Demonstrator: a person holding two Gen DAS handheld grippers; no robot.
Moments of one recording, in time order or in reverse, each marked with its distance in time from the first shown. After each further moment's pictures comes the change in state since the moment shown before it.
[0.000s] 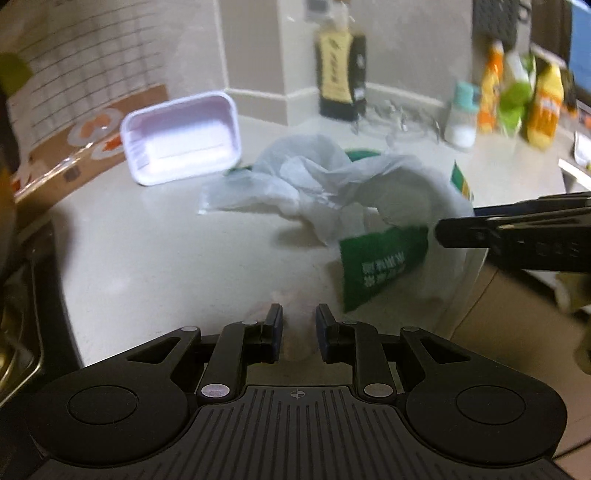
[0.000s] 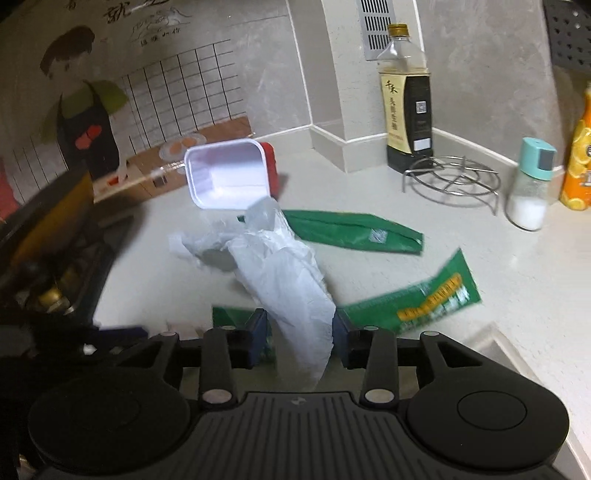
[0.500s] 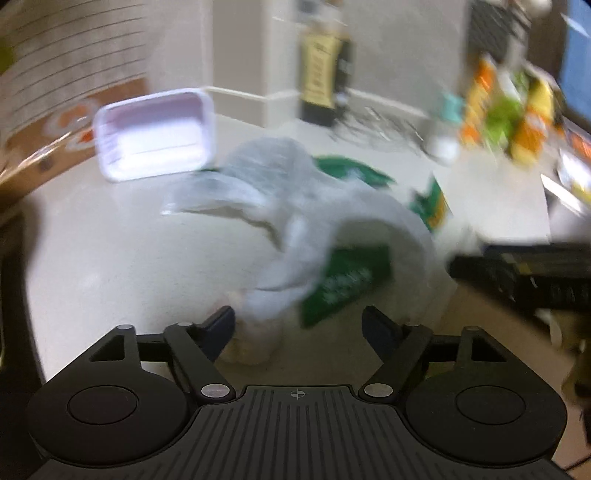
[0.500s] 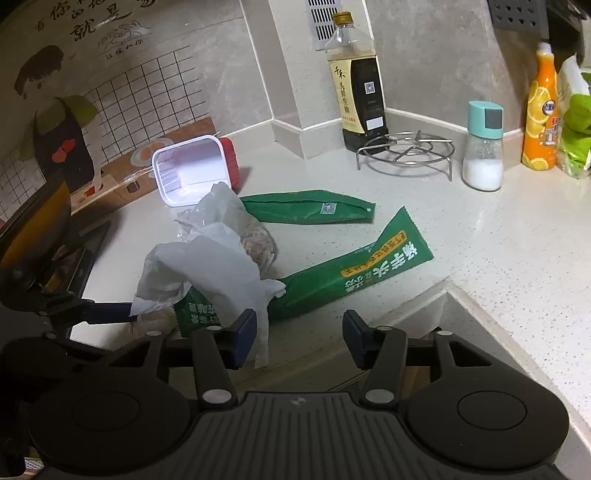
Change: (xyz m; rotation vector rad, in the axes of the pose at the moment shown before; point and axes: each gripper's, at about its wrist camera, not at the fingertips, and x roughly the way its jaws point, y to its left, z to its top) left arm 0.005 0.002 0.002 -0.104 -0.040 -0.080; right arm -0.014 -0.035 -0.017 0.085 -0.009 -0.050
